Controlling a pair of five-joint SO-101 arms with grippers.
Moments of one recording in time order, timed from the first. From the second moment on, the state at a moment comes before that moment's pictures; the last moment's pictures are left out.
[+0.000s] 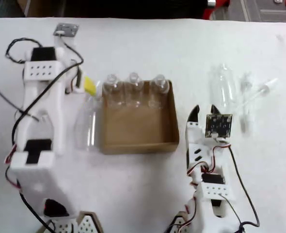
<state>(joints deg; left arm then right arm) -9.3 22.6 -21.5 87.9 -4.0 0.5 -54.0 94.4 -16.2 5.5</state>
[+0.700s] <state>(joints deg) -7.1 52.3 -49.6 101.1 -2.9 0.5 -54.0 94.4 -16.2 5.7</state>
